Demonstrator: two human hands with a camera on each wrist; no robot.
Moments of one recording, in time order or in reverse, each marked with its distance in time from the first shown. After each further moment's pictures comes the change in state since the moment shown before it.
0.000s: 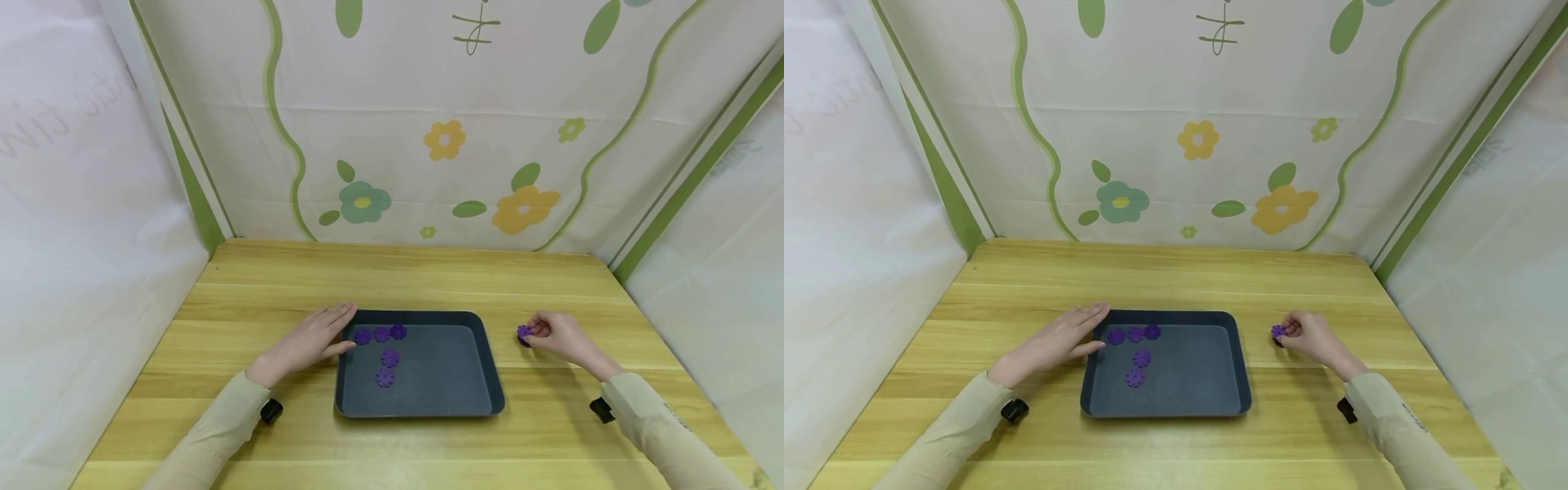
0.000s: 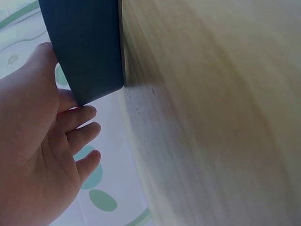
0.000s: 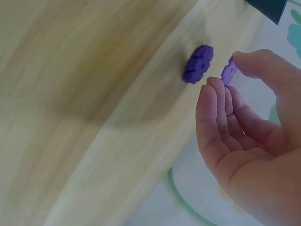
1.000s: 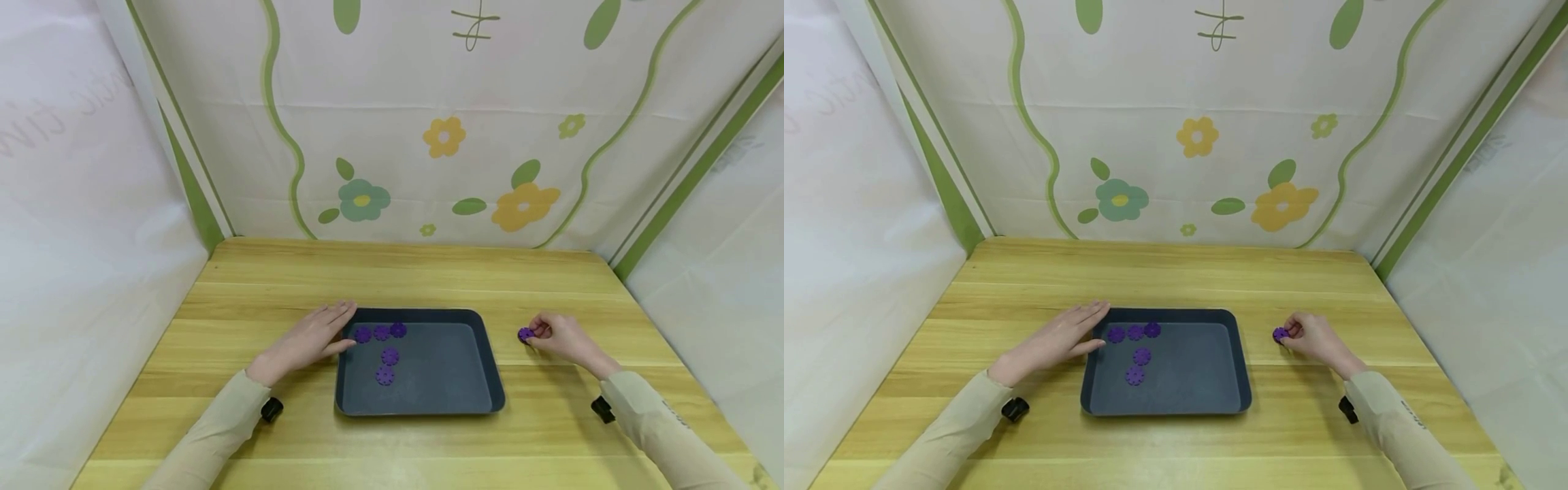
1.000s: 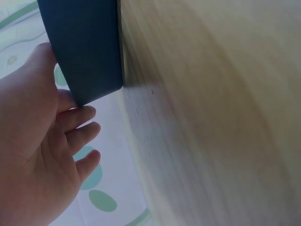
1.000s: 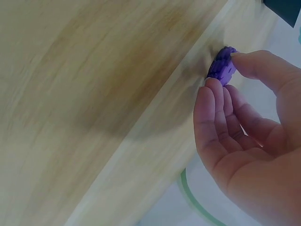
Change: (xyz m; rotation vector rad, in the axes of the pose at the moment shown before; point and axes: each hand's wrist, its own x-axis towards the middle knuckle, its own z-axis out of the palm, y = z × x) left_hand 0.000 0.000 -0.001 0.003 0.015 0.004; right_hand -0.003 0.010 0.006 -0.043 -0.026 0.019
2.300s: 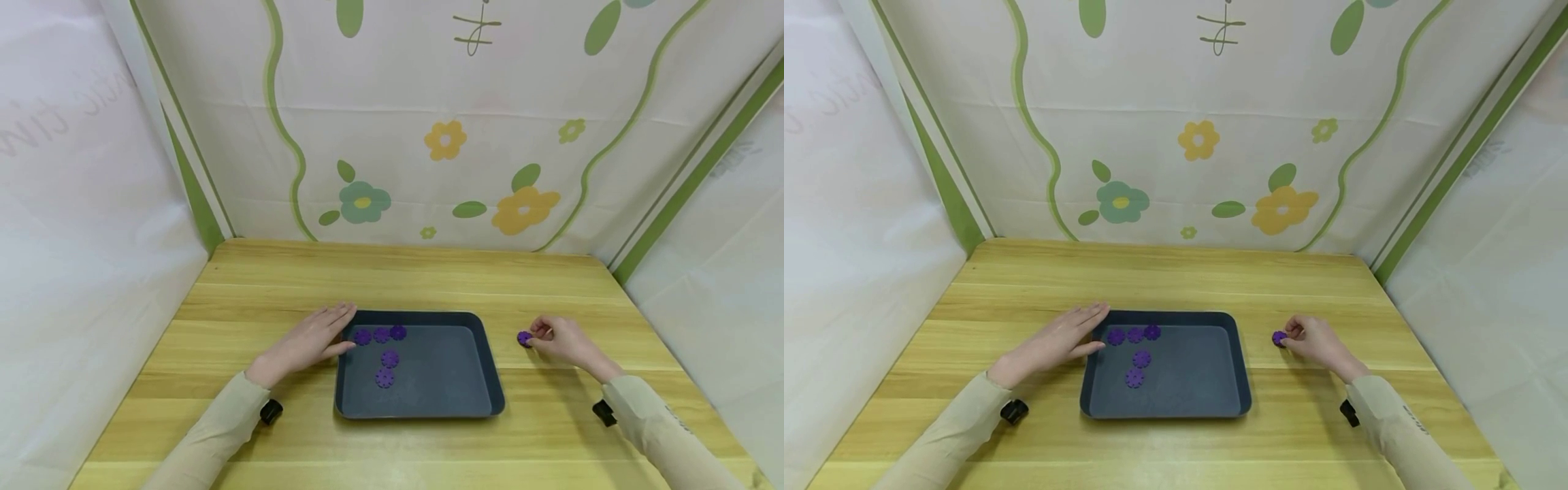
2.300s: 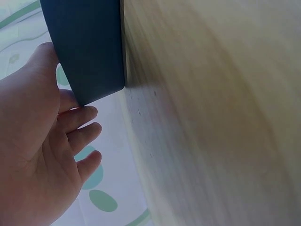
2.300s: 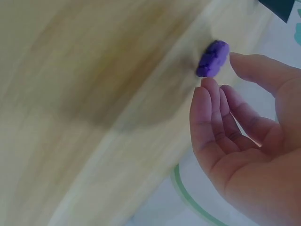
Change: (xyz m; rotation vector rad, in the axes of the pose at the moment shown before) left_hand -0.001 0.000 -0.001 0.009 -0.008 0.005; right_hand -0.003 -0.003 -0.004 0.016 0.015 0.003
